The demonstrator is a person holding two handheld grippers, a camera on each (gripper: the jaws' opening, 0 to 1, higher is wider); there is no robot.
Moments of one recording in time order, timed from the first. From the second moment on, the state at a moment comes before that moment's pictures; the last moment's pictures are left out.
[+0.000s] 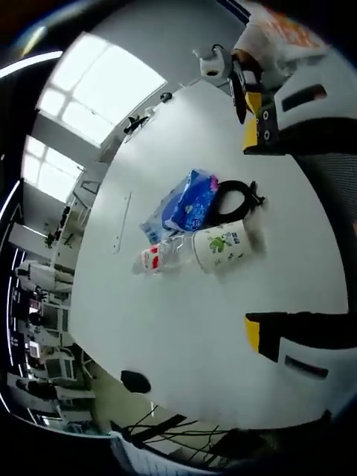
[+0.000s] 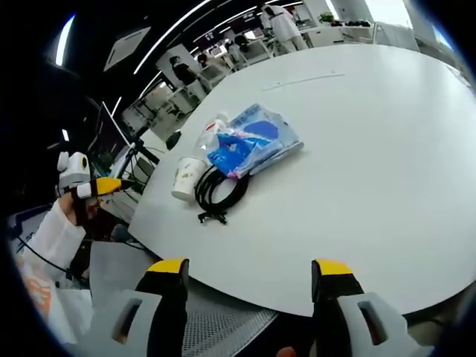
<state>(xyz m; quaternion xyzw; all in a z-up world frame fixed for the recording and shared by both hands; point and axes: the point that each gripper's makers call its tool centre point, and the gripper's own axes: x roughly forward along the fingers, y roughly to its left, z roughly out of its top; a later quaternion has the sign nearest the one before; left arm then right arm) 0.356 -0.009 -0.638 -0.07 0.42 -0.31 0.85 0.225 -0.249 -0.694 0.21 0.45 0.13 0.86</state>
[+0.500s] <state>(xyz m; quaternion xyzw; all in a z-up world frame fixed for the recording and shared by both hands) 0.382 -0.024 -0.640 -0.05 0.43 -0.32 0.84 0.218 -0.248 -0.697 0.22 0.46 0.13 0.85</state>
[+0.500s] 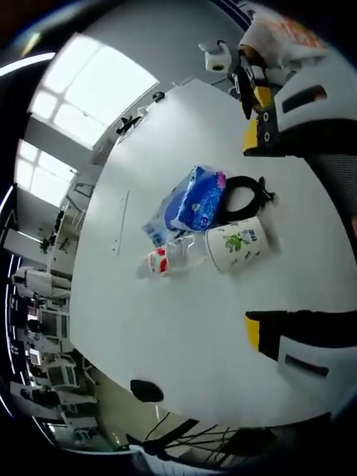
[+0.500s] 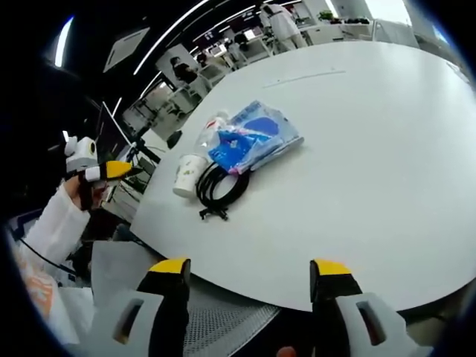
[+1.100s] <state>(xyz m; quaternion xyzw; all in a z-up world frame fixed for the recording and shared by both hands) 0.412 -0.056 -0.645 -0.05 0.44 -0.33 0.83 0.222 -0.252 -0.701 0.23 0.46 0.13 0.85</state>
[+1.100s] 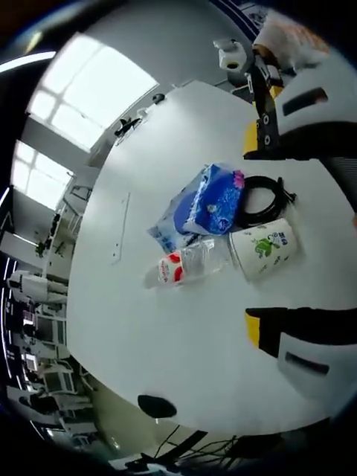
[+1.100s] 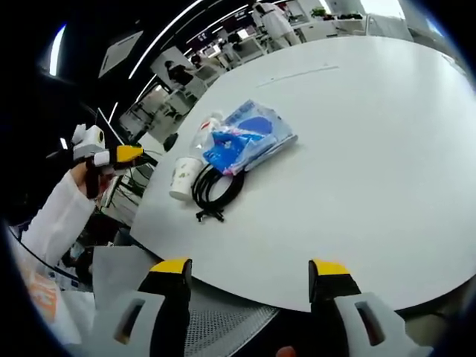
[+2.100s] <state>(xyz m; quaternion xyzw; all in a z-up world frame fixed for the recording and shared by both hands) 0.479 -0.089 -0.681 -0.10 0.46 -0.29 0.83 0.220 -0.244 -0.712 0.25 0.48 0.13 0.83</state>
